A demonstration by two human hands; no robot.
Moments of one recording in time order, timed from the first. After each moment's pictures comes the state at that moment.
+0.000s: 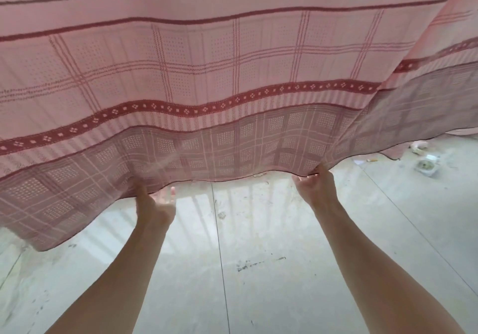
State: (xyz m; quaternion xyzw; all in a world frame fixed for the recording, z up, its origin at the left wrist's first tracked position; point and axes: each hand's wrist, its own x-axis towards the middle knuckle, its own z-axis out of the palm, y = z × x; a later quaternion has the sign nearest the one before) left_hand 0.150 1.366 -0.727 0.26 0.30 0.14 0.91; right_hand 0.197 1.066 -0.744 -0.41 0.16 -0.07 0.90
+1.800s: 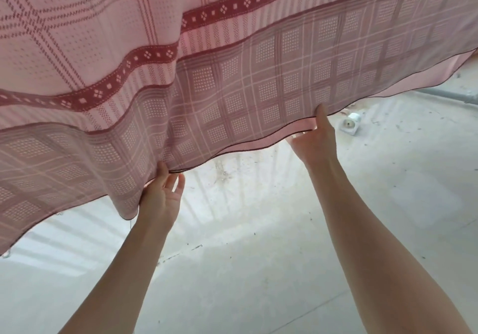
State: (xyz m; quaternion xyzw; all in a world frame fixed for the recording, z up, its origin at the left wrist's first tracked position) left_hand 0.165 1.110 -0.757 0.36 0.21 0.06 0.91; right_hand 0.210 0.846 -0.735 -0.41 0.20 -0.12 0.88
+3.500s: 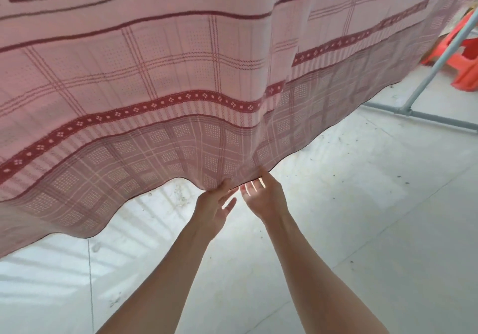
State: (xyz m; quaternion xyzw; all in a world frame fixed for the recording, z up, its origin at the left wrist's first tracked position) left_hand 0.176 0.923 -0.712 0.48 0.18 -0.24 0.82; right_hand 0.175 0.802 -0.720 -0.21 0.29 0.03 0.93
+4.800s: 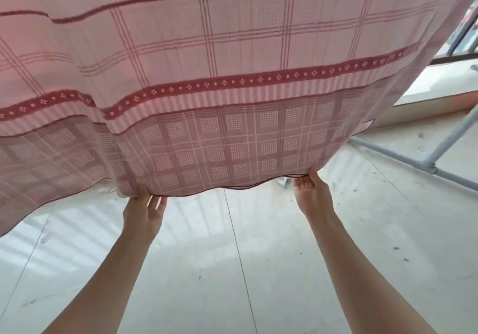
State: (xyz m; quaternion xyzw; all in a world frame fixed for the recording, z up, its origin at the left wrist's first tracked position) left_hand 0.215 0.848 -0.741 0.37 0.27 0.13 0.88; right_hand 0.245 0.533 -0.752 -0.19 0.20 -0.06 0.96
